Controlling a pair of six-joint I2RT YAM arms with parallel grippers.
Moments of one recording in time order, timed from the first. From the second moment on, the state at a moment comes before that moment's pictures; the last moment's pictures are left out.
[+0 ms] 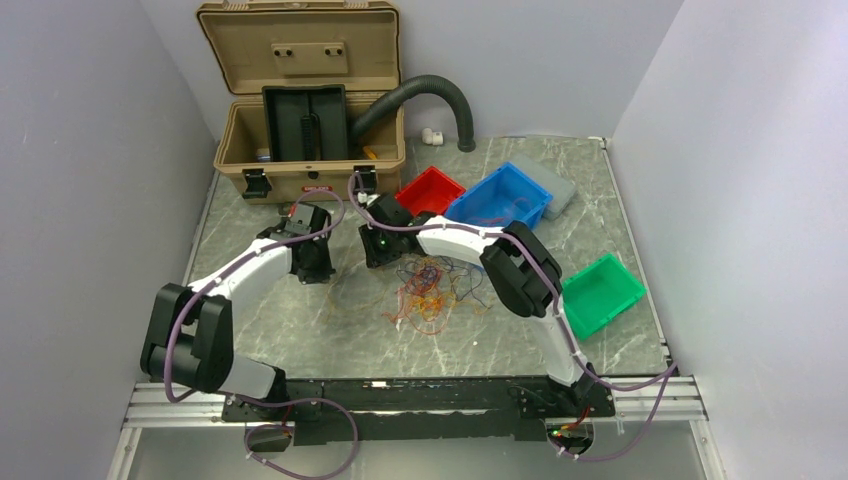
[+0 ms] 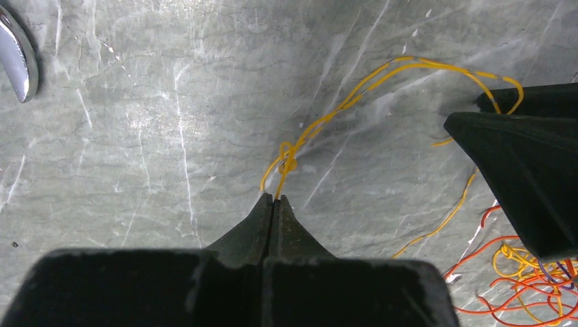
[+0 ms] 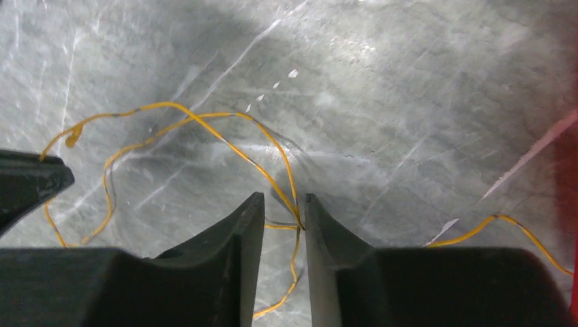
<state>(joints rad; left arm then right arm) -0.29 1.42 0.85 -0.58 -0.09 -0.51 0.84 2.19 1.60 -0.29 -0.14 0.37</state>
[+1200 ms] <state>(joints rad) -0.31 0.90 0.80 -0.47 0.07 -0.49 0.62 1.48 1.40 -0.43 -0.08 0.44</state>
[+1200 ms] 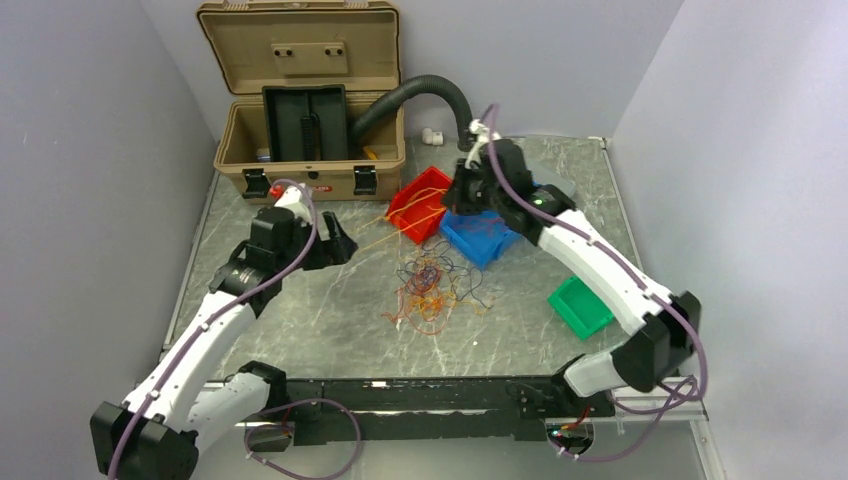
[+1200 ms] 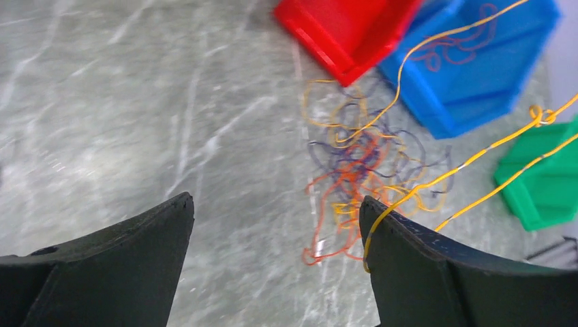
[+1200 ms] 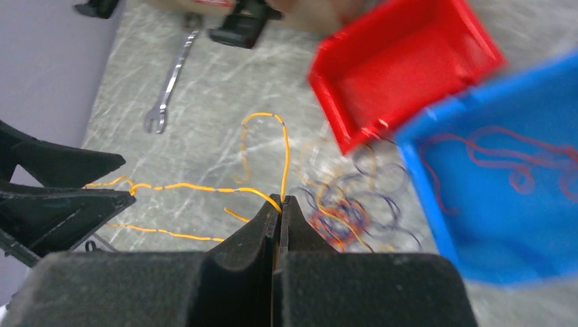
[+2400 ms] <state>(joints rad) -0.48 1.45 1.25 -0.27 0.25 -0.49 0.54 1.62 1.78 -0.86 0.10 0.60</state>
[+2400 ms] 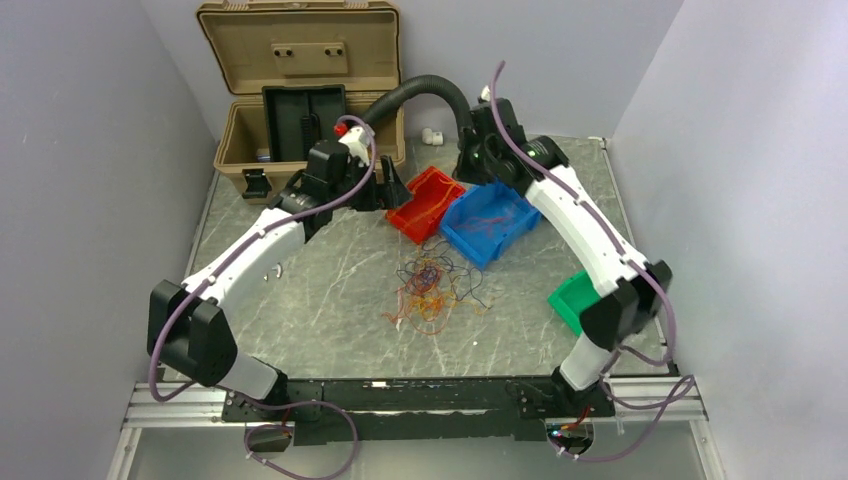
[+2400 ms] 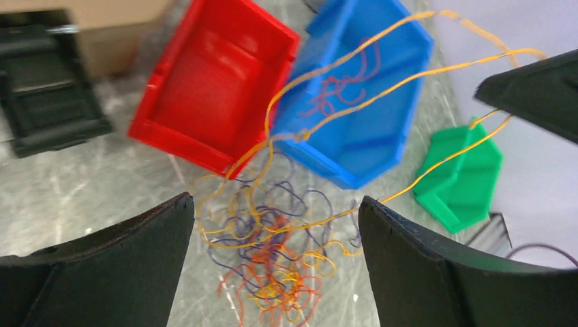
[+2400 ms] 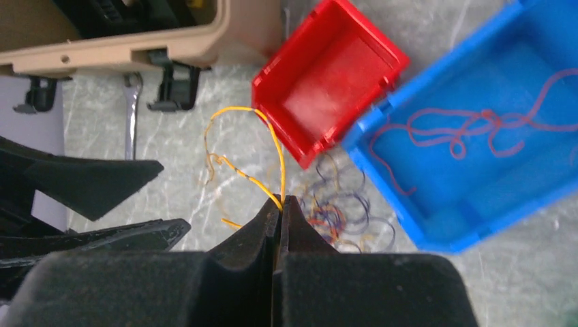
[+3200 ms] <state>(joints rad) -0.40 1.45 1.23 -0.32 0.14 -0.48 0.44 1.98 2.05 -0.93 0.28 0.50</state>
